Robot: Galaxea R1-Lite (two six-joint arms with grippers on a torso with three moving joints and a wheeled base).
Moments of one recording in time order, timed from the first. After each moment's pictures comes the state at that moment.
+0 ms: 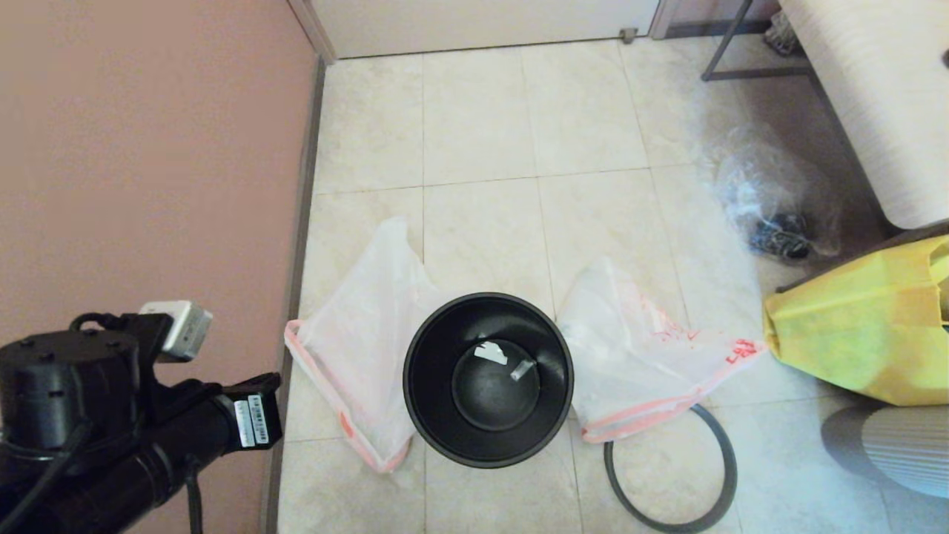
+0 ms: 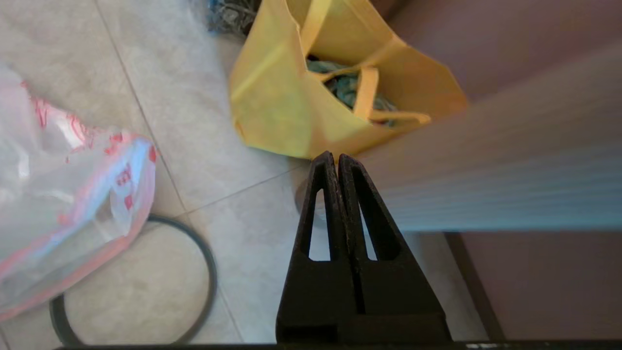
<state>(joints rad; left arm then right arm) -0.42 1.27 -0.37 -0.51 0.37 -0.17 0.04 0.65 -0.15 -0.50 -0.59 -0.07</state>
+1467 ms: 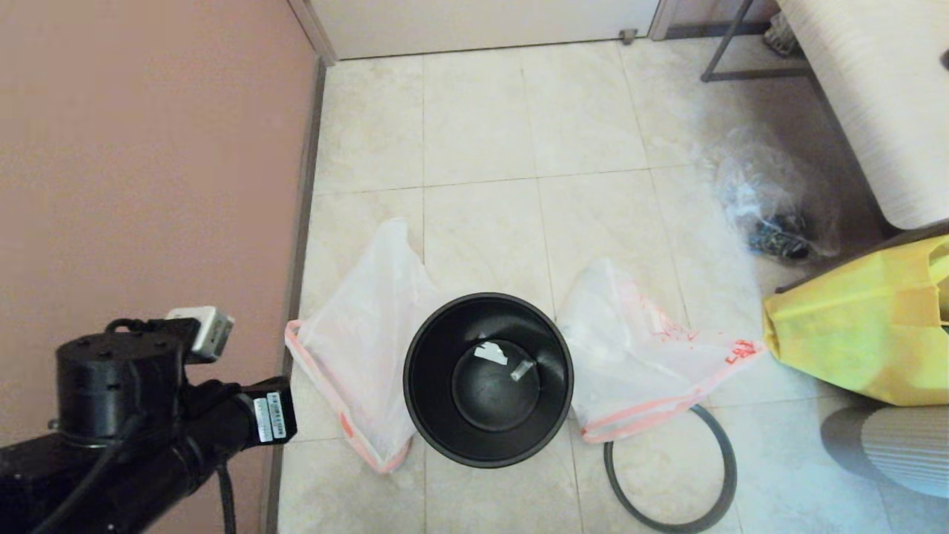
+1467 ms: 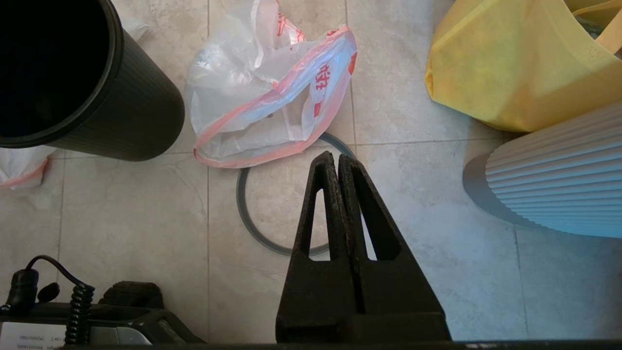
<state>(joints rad) -0.39 1.39 -0.36 -0.59 0.39 -0.19 0.01 0.00 -0.01 0.02 0.02 -0.01</state>
